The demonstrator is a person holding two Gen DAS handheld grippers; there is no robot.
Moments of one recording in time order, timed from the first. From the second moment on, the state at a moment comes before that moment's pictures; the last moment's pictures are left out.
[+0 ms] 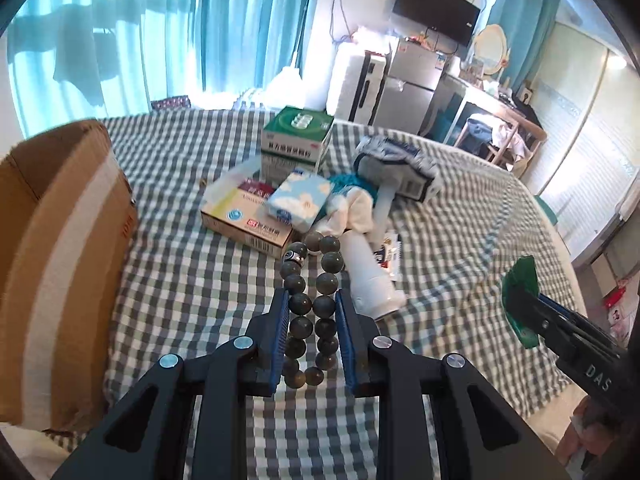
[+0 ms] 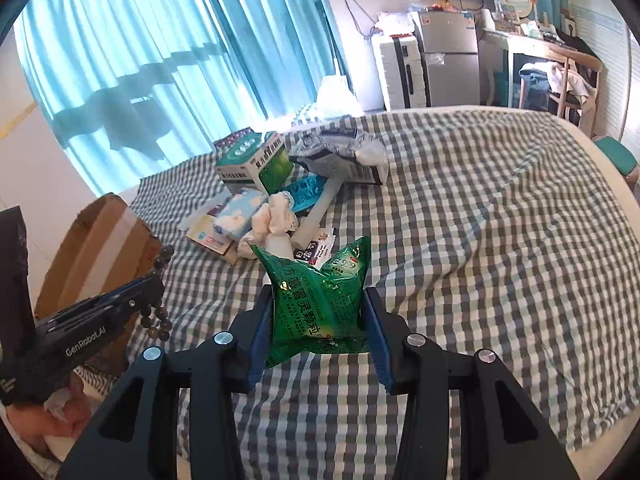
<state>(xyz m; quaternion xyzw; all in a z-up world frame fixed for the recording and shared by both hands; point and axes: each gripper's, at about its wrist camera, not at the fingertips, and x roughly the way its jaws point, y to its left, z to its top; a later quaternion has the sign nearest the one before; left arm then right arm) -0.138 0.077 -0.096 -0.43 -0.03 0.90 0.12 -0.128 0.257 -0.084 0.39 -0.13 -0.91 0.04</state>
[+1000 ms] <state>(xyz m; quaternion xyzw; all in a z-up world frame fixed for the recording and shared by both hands) -0.083 -0.057 0.020 -0.33 -0.06 0.94 0.01 -0.072 0.103 0.038 0.31 -0.07 -0.93 0.19</state>
